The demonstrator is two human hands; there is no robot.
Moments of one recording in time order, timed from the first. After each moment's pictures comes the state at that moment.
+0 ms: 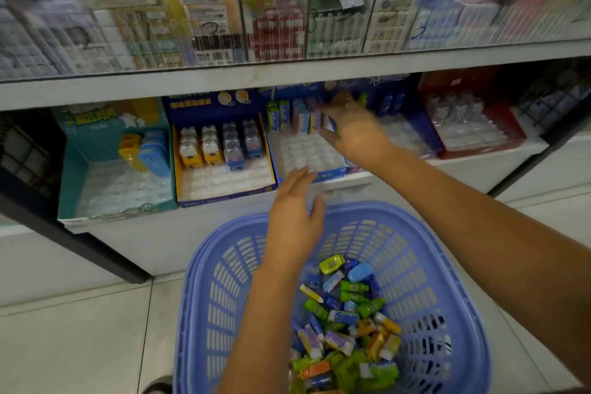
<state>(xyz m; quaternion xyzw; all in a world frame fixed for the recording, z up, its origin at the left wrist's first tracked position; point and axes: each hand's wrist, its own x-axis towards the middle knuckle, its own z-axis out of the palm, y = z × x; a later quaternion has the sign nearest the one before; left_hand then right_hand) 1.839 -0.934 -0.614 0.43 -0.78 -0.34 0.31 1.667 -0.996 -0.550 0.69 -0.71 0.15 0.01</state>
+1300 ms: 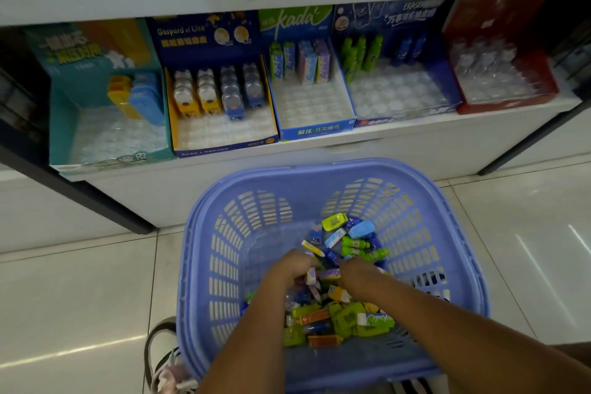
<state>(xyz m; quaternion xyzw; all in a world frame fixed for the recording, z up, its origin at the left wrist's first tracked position) 1.862 -0.884 -0.793 0.58 -0.50 -0.64 -0.12 1.728 -0.809 -0.787 0.61 -0.68 -0.30 -0.29</state>
